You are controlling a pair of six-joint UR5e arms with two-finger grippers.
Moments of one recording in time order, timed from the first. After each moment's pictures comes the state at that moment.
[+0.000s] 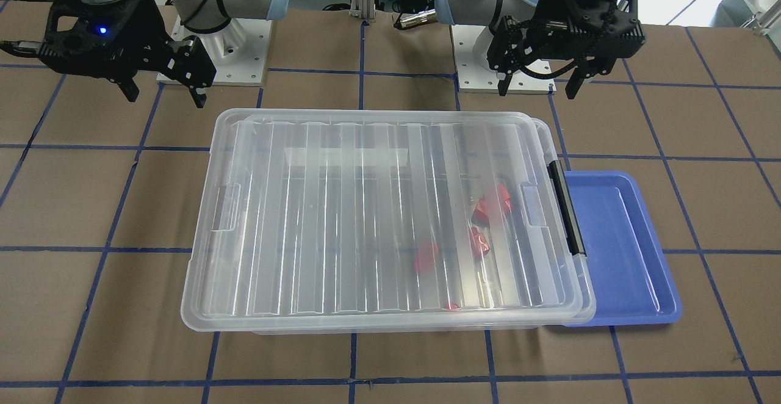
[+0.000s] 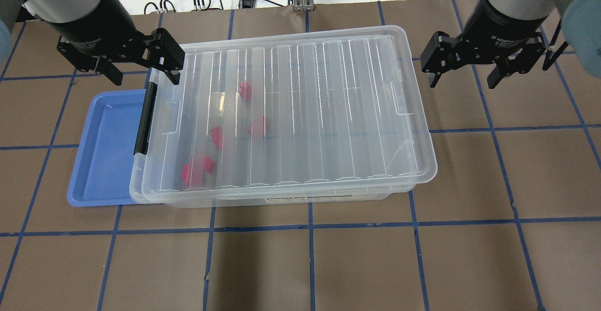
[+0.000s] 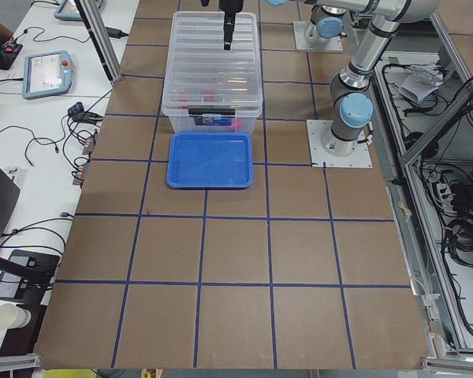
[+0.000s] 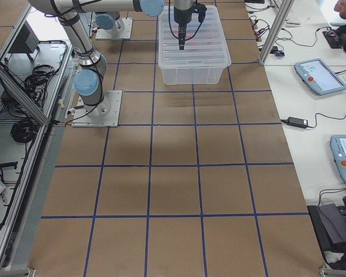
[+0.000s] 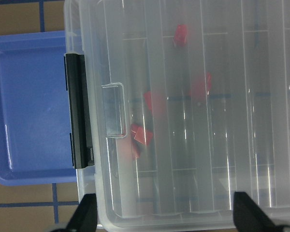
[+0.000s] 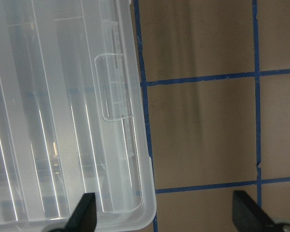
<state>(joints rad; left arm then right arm) -1.59 -1.50 -1.53 -1.60 1.58 0.02 1.54 -1.64 1.60 -1.56 -1.57 0.05</state>
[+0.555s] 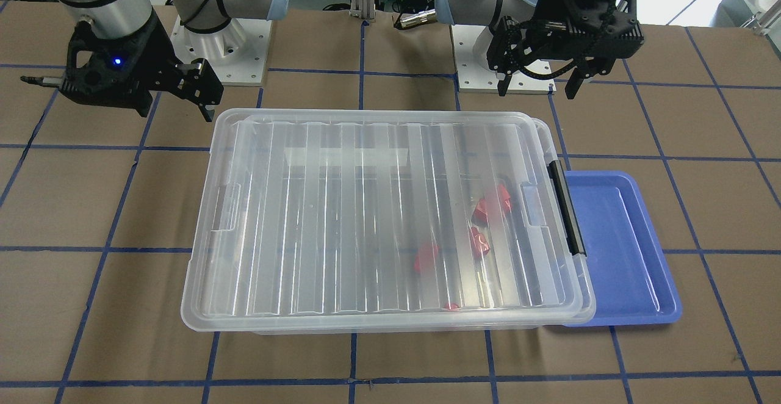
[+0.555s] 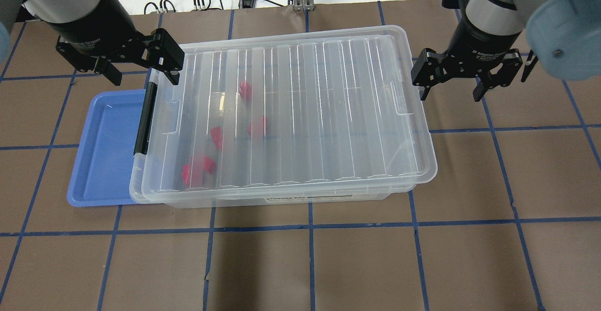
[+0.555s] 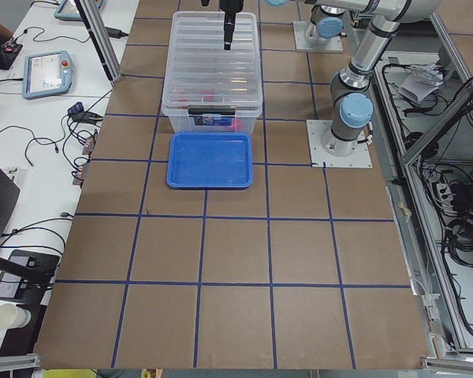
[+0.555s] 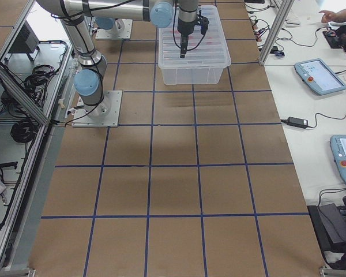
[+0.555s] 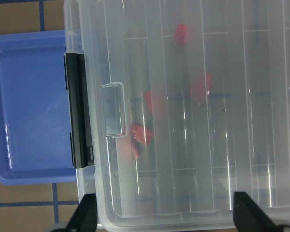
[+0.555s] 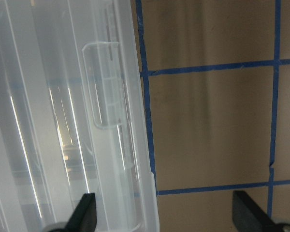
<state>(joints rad) -1.59 -1.49 -1.53 -1.60 1.59 0.02 1.54 -1.54 1.64 -1.61 -1.57 0.04</state>
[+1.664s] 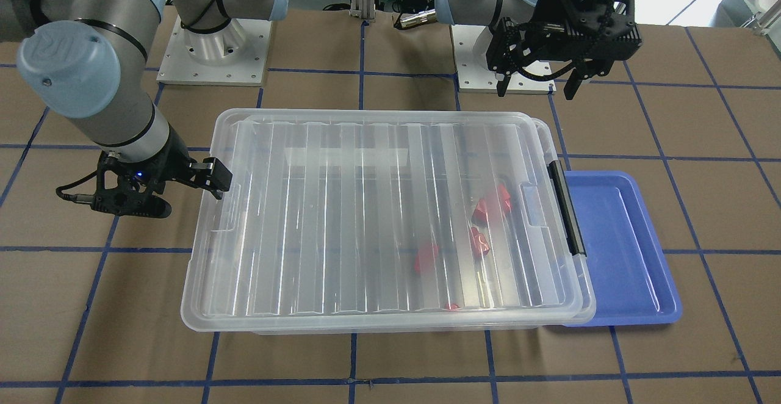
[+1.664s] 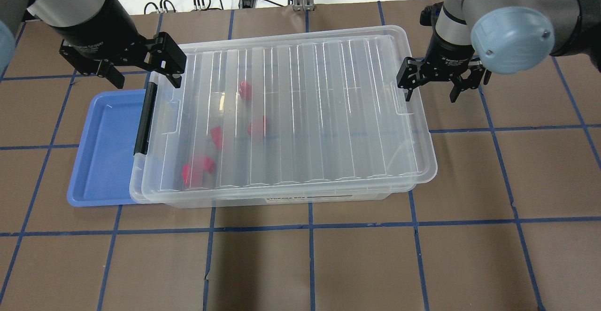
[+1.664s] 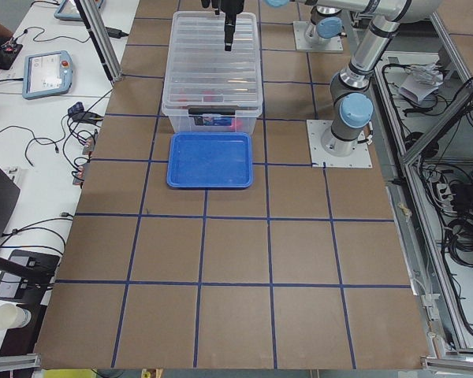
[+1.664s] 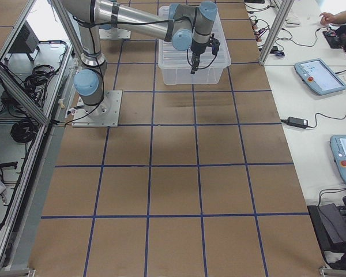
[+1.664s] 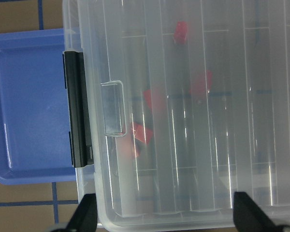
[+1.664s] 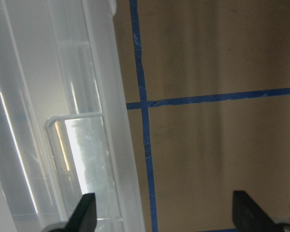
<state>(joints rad) -1.59 -1.49 -1.55 -1.60 1.58 0.02 1.54 -1.37 1.65 -1.73 -1.57 0.05</state>
